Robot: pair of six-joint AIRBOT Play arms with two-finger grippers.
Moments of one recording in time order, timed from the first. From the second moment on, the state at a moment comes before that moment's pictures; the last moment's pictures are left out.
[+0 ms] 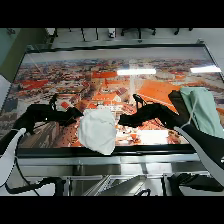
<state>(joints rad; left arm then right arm) 0.06 -1.44 0.92 -2.39 1.00 1.83 0.42 -1.47 0.98 2.31 -0.84 -1.58</state>
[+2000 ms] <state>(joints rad) 0.03 -0.83 1.93 -2.36 1.05 1.82 0.47 -1.11 2.05 2.17 -1.12 -1.89</state>
